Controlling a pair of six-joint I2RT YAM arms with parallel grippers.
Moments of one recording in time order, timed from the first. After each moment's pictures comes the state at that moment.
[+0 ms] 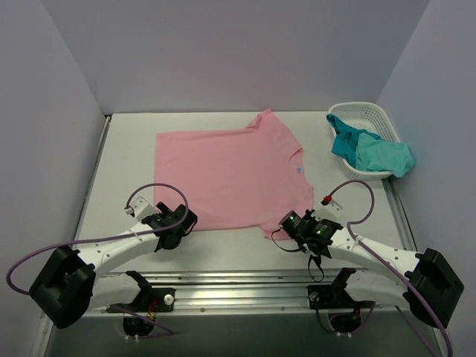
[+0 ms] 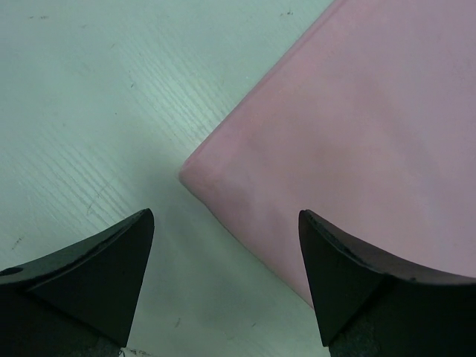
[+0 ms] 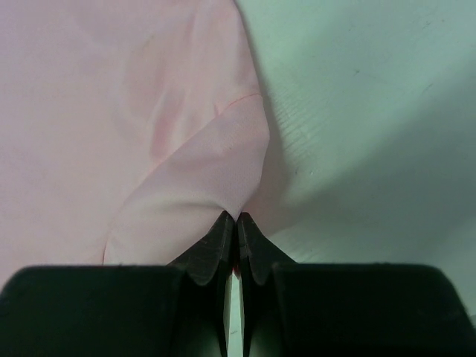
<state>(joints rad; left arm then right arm) -0.70 1.18 0.56 -0.72 -0.88 -1.56 0.85 1.07 0.50 -0.64 0.71 1.49</state>
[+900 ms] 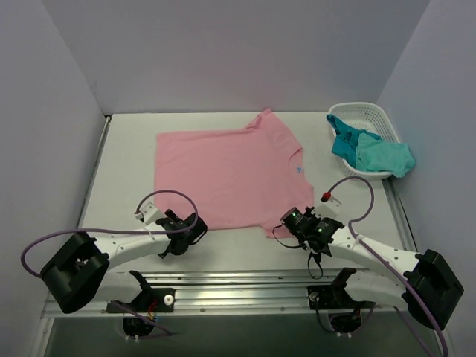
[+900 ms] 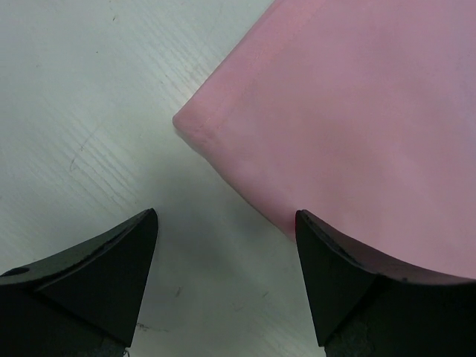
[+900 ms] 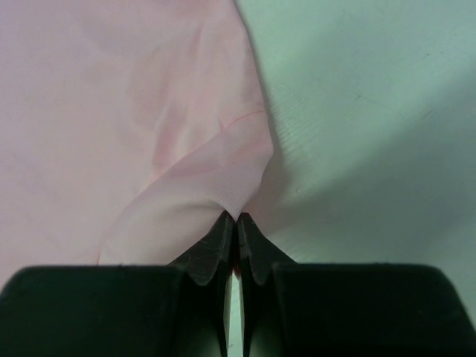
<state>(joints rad) -0.82 1.28 0.56 -0.75 -0.84 -1.69 0.79 1.08 0.50 -0.59 0.70 1.38</state>
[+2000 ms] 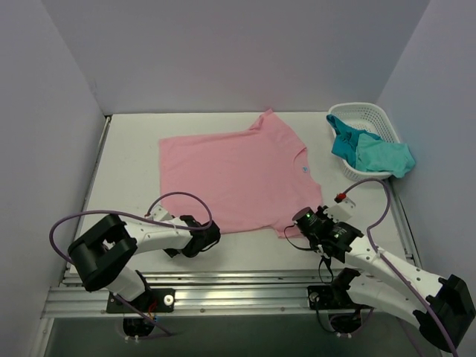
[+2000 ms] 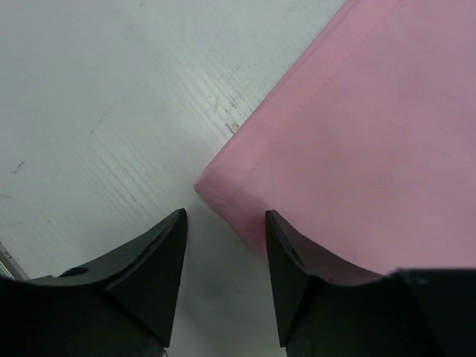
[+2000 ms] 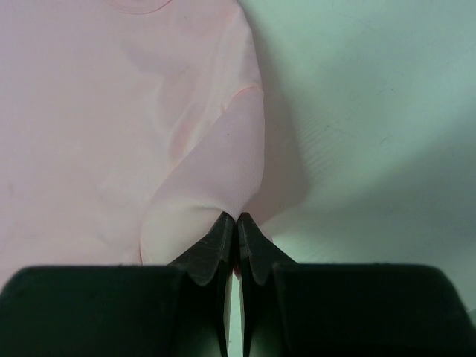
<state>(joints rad) -0.96 1.53 0.69 -0.98 -0.89 -1.98 0.75 0.88 0.50 -0.68 0.74 1.34</state>
